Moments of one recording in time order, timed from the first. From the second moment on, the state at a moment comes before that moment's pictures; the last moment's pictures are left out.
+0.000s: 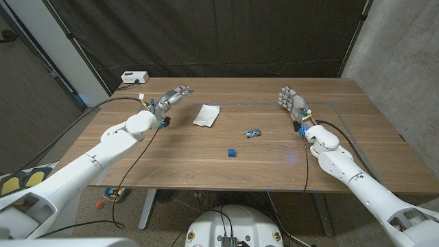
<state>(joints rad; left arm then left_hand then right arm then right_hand) 0.79 0.82 0.48 -1.63 -0.24 0.09 0.09 0.44 0.07 0.46 -0.10 0.18 0.09 -0.08 0.28 0.20 0.06 -0.02 0.30 0.22 -0.02 0.02 0.23 0.20 -0.18 0.13 0.58 0.20 -0.87 -0.52 -0.37 -1.34 0.65 0.27 0.02 0.26 0.11 0.35 -0.12 0.18 0.15 -0.01 0.19 0.18 0.20 0.08 0.23 0.19 0.16 0.09 0.20 0.18 -0.01 0.09 0.53 0.19</state>
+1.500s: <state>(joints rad) 0.43 0.95 0.79 -1.83 0.33 0.50 -0.45 0.64 0.05 0.50 -0.18 0.19 0.23 -0.06 0.30 0.19 0.19 -0.06 0.30 0.20 -0.01 0.01 0.23 0.19 -0.13 0.11 0.58 0.19 -0.86 -0.48 -0.38 -1.29 0.66 0.30 0.02 0.26 0.11 0.36 -0.11 0.18 0.17 -0.01 0.20 0.18 0.23 0.09 0.24 0.19 0.19 0.09 0.20 0.18 0.00 0.10 0.53 0.19</state>
